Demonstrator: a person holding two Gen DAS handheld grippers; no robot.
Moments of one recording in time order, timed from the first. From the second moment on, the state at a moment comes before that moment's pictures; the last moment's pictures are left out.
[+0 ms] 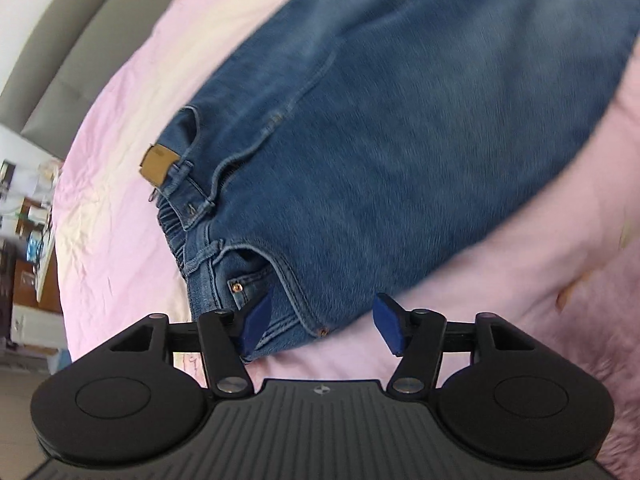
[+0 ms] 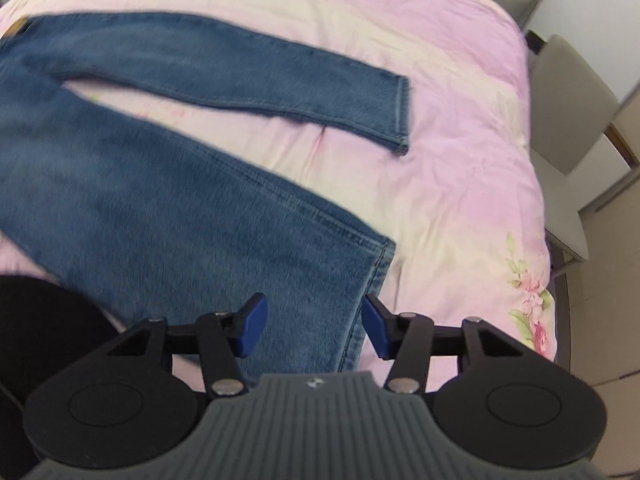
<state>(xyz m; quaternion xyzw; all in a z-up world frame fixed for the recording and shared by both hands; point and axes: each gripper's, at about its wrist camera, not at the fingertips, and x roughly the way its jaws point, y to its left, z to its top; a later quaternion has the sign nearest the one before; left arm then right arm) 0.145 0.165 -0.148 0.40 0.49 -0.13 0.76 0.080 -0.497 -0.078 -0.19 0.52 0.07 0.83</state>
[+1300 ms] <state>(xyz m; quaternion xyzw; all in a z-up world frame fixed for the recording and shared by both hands) 0.160 0.136 -0.100 0.33 0.41 0.03 0.85 0.044 -0.479 -0.032 -0.27 0.38 0.08 0.88</state>
